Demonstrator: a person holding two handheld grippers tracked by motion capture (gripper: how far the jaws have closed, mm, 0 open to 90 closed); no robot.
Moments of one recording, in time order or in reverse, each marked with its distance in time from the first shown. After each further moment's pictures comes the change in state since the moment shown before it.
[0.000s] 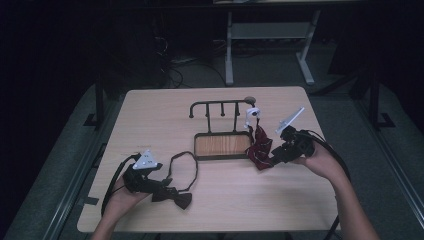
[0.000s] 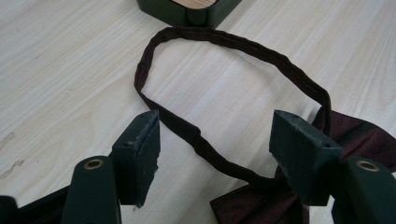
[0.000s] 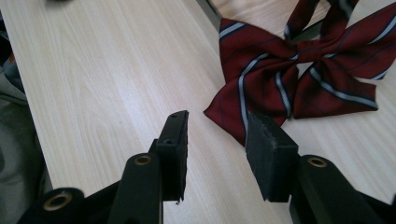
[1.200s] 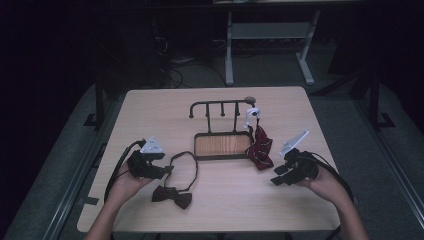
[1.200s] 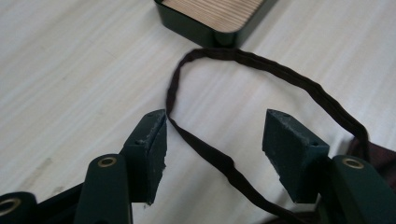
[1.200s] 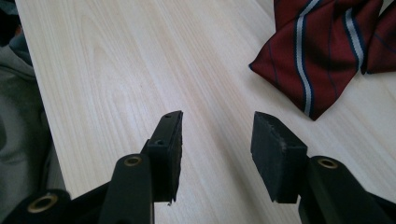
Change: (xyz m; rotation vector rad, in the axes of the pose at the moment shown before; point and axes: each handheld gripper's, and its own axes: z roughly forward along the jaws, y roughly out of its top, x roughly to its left) left arm 0.022 0.036 0.008 0.069 0.027 0.010; right arm 0.026 -0.045 0.022 -0.013 0.017 -0.002
